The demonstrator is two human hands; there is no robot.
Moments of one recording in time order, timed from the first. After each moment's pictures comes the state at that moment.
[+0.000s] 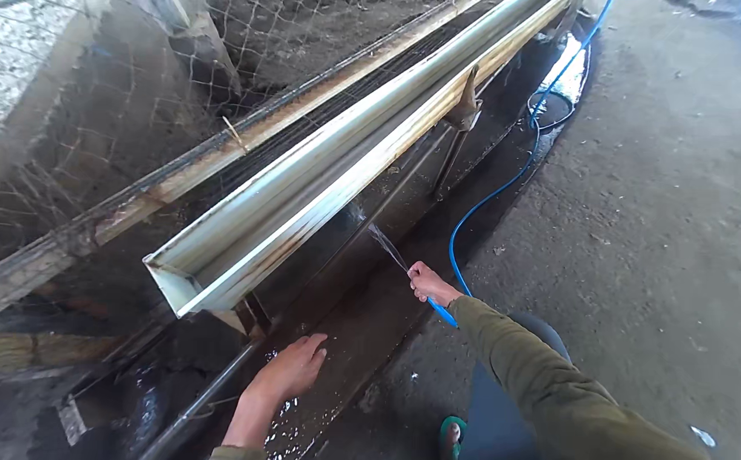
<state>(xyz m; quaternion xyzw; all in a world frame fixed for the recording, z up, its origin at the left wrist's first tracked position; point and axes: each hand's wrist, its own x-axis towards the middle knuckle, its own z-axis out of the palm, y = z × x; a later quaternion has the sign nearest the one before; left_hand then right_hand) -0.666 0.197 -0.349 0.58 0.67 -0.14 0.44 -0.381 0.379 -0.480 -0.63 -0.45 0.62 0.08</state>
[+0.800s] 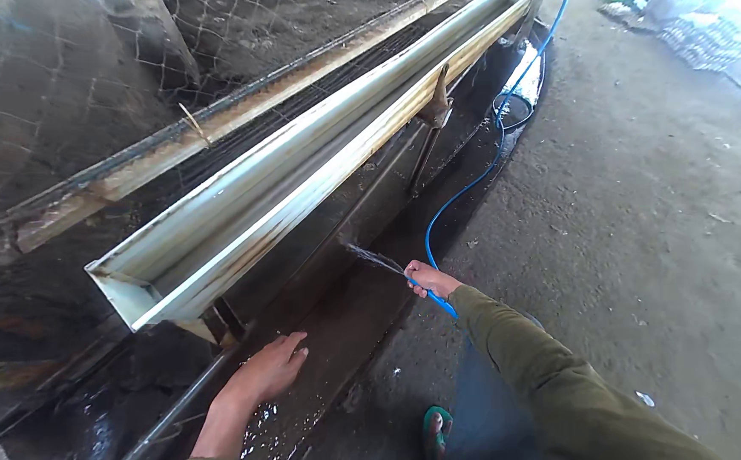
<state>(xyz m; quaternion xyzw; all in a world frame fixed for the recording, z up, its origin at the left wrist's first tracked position) -0.672 0.206 -0.354 0.59 0.65 -0.15 0.44 -0.335 0.383 -0.466 -0.64 -0.40 0.65 0.05</state>
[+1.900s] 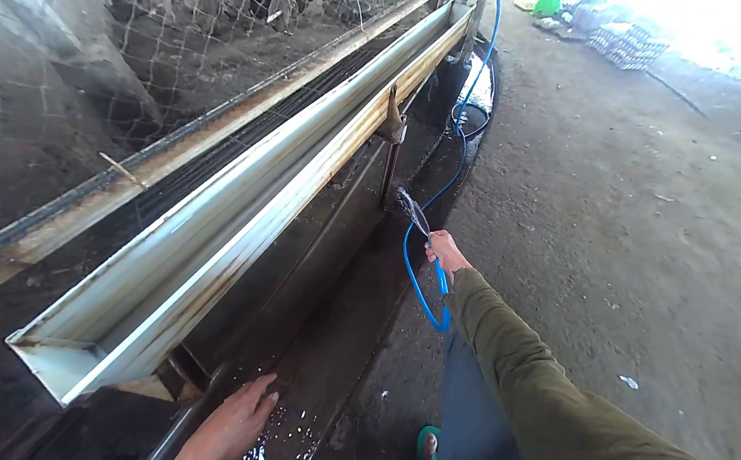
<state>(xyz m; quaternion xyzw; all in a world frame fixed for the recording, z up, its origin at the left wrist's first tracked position) -0.671 0.202 -0.357 0.60 0.66 -0.15 0.44 -0.243 0.461 -0.441 -0.70 -0.24 0.55 0.38</state>
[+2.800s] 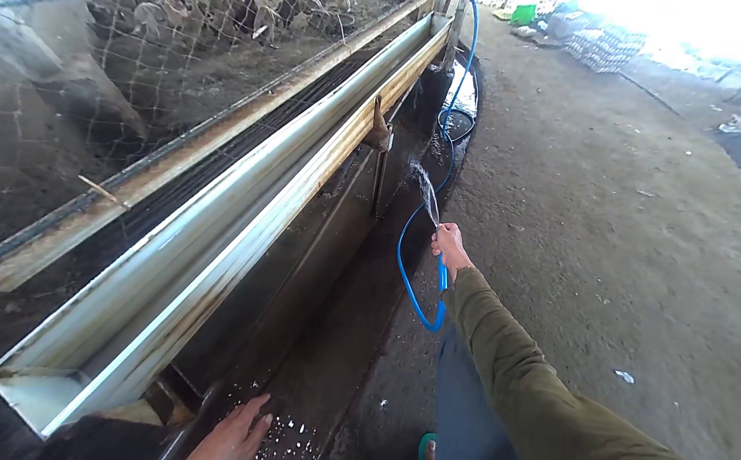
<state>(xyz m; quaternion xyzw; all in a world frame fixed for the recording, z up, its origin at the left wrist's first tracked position) -0.674 0.194 -0.361 0.61 0.65 -0.13 0.44 -0.220 0.463 -0.417 -0.69 -0.23 0.48 0.48</state>
